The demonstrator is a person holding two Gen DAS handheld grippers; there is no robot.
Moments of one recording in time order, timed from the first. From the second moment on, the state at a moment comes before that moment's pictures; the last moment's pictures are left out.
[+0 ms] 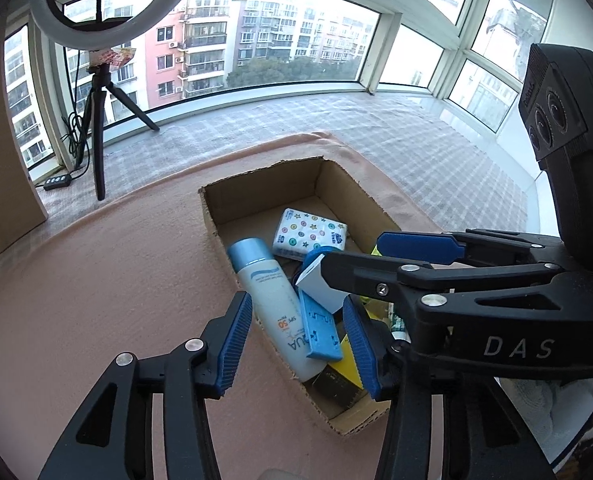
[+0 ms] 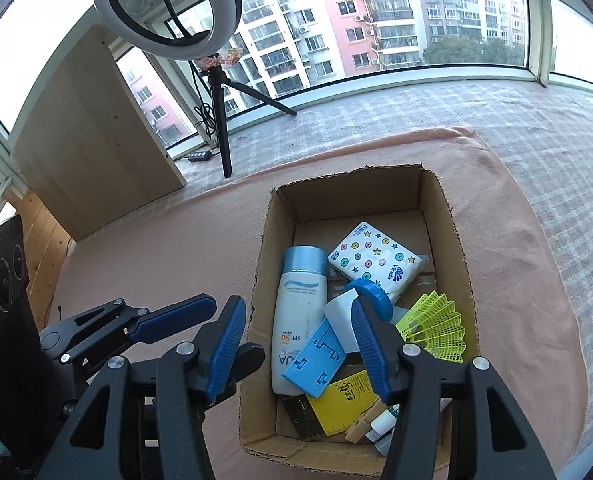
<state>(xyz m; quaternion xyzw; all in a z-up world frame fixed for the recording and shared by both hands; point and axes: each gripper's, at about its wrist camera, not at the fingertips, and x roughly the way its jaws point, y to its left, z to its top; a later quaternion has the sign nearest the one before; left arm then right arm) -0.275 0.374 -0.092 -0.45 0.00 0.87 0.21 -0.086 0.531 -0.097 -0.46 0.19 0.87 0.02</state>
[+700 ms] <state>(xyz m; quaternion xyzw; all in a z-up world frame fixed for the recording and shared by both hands) -0.161 0.209 -0.067 -0.43 -0.04 0.90 0.07 -0.049 0.407 -0.076 -0.44 0.15 0.89 0.02</state>
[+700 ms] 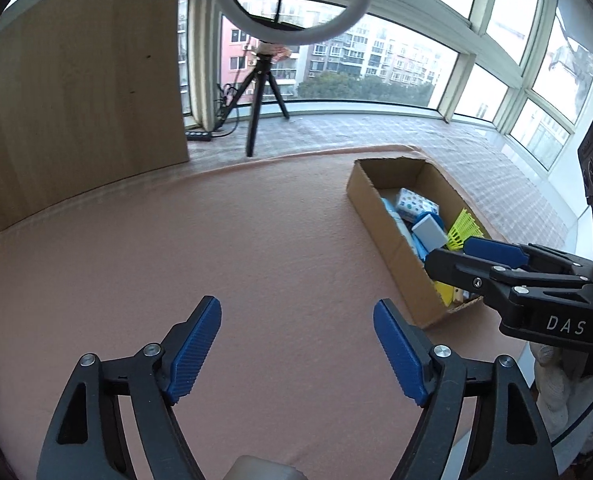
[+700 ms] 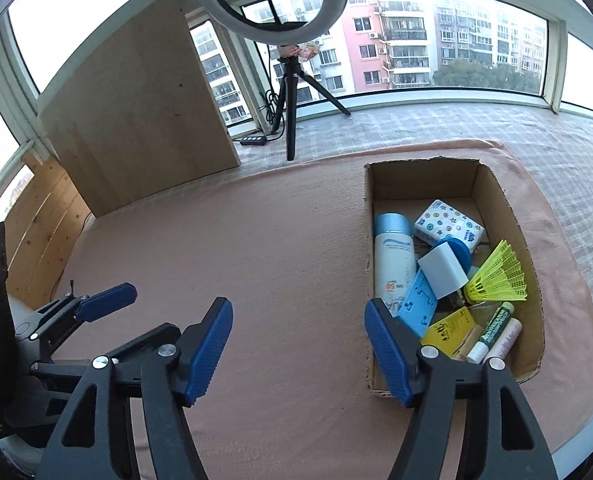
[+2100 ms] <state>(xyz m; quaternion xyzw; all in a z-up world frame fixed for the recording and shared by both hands) -0.052 0.045 -0.052 -0.42 -0.08 0.90 -0.06 -0.040 0.229 -0.064 -0.42 0.07 0.90 -0.02</state>
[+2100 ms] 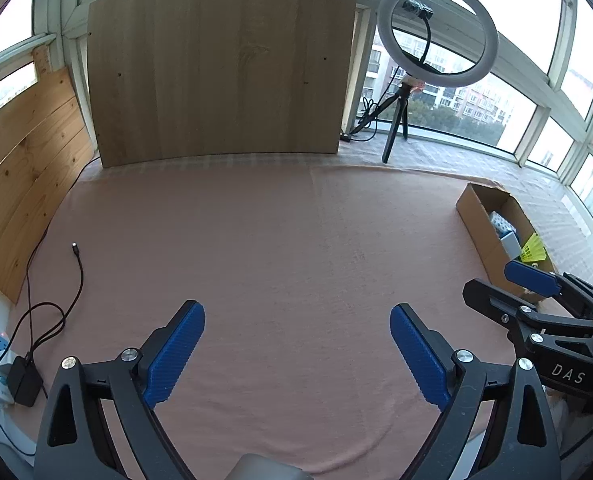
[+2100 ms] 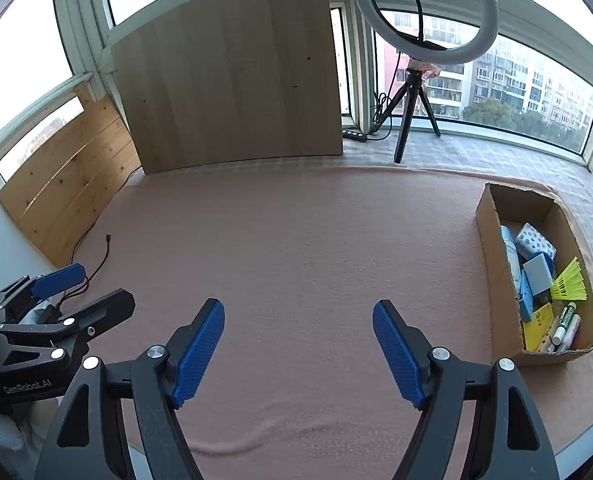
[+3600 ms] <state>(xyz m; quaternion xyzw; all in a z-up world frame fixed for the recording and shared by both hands) -0.061 0.044 -0.065 -0.43 -0.09 0.89 -0.07 -0.045 0.222 -0.073 -0.43 0.07 0.90 -0.01</state>
